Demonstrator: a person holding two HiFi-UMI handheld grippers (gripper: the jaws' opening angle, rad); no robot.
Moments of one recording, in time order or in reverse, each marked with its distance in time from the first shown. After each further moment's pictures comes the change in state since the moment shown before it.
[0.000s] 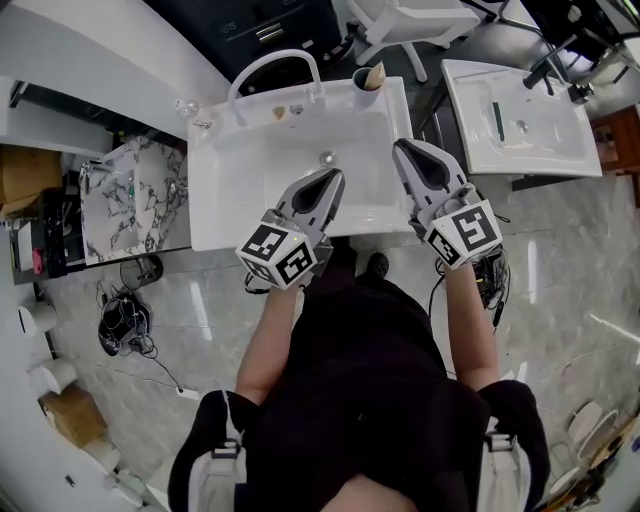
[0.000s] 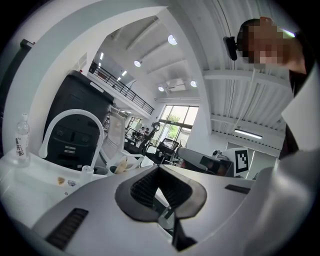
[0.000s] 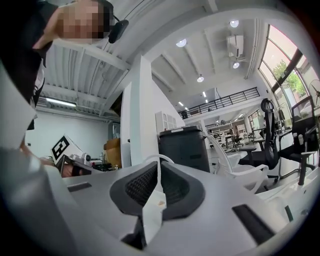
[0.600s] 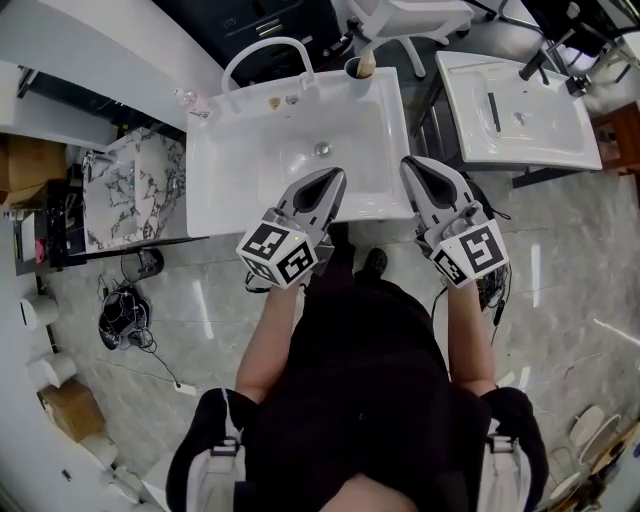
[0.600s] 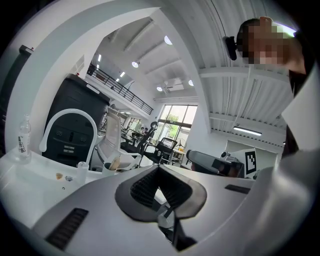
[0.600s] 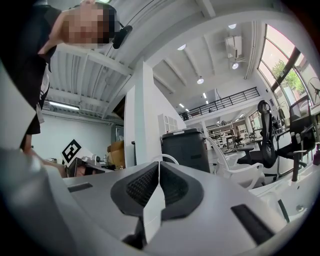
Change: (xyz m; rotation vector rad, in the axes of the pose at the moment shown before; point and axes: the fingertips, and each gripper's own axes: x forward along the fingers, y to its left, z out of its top) left arm -0.010 -0.042 -0.018 0.025 -0.006 0.004; right arm -0.070 0.025 0.000 0.010 -0.021 0.020
